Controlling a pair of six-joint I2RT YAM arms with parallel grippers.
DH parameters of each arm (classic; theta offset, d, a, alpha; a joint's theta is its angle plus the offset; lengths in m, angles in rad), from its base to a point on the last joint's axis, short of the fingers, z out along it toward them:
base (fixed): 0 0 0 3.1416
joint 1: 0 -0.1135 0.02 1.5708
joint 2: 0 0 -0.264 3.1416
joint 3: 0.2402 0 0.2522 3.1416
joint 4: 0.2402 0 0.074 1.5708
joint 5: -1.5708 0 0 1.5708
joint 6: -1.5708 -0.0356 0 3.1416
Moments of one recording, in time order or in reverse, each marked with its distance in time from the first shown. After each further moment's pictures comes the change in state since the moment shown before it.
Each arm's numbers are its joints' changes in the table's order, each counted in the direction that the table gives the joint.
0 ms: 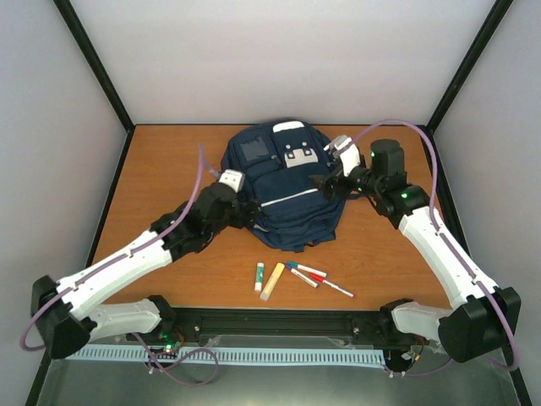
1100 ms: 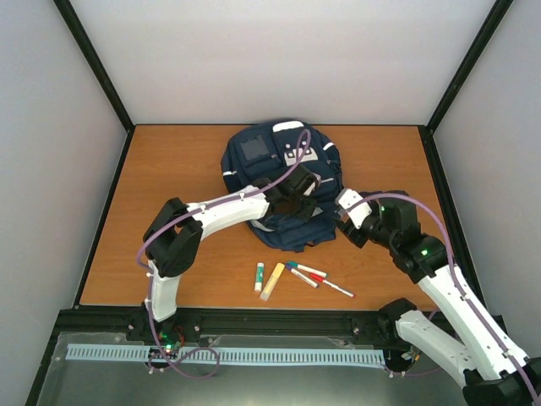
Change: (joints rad) left arm 0.024 0.794 0.510 0.011 -0.363 0.001; right arm -0.126 -0.426 -0.319 0.216 -0.229 0.260
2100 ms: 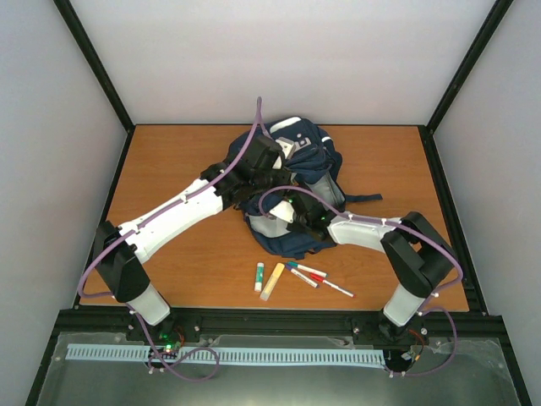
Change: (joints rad) left arm -0.068 -0.340 -0.011 0.085 0.099 -0.103; right arm -0.288 0.914 0.092 -0.608 -0.425 0.290
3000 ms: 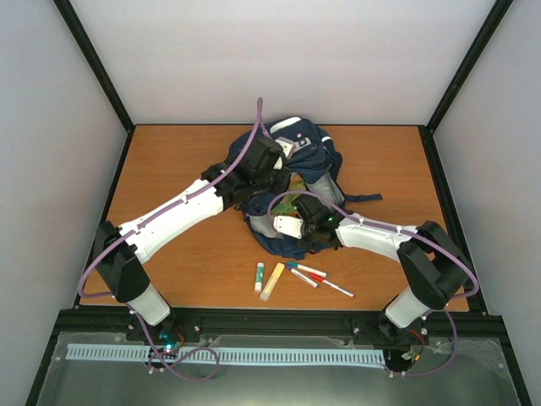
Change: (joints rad) left arm 0.006 0.000 0.000 0.000 0.036 0.000; right arm 0.000 -0.126 -0.032 0.362 0.222 0.004
